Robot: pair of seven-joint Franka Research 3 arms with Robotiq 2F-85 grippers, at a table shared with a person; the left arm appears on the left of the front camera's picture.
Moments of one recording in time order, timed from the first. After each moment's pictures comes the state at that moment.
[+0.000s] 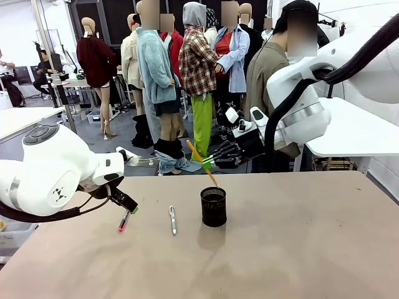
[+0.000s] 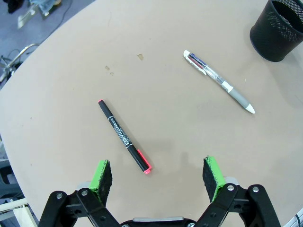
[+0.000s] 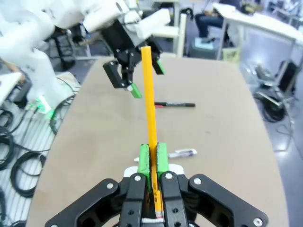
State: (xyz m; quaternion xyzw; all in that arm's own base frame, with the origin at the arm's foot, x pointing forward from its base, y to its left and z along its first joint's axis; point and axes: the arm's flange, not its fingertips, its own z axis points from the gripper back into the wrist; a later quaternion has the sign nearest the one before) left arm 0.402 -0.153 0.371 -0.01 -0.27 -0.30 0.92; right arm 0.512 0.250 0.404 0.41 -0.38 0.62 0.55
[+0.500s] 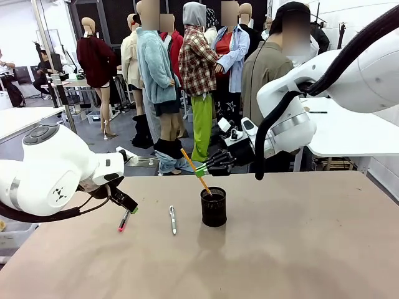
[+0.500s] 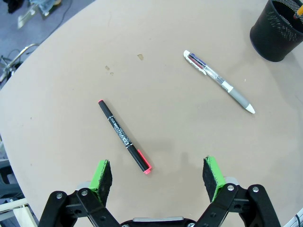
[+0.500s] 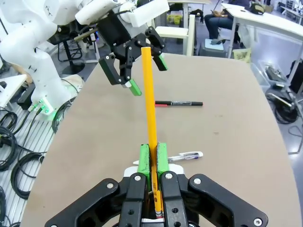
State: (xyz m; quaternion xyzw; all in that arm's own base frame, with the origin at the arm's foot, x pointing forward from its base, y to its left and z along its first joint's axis) left arm 0.402 -0.153 0.371 -0.01 -0.27 -0.30 0.92; right arm 0.529 0.267 0.369 0.44 -0.36 0.62 0.55
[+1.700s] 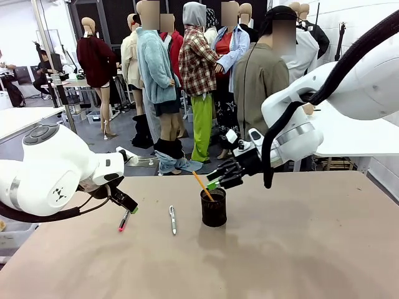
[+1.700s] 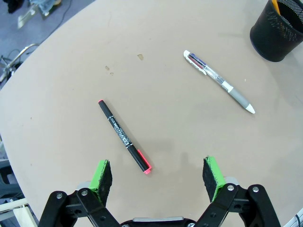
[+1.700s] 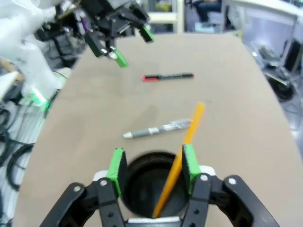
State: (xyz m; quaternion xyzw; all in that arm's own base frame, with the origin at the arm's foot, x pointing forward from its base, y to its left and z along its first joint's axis) left arm 0.403 -0.153 0.371 -0.01 -0.27 -0.30 0.92; right arm 0.533 0.231 0.342 0.40 -0.35 0.60 0.60
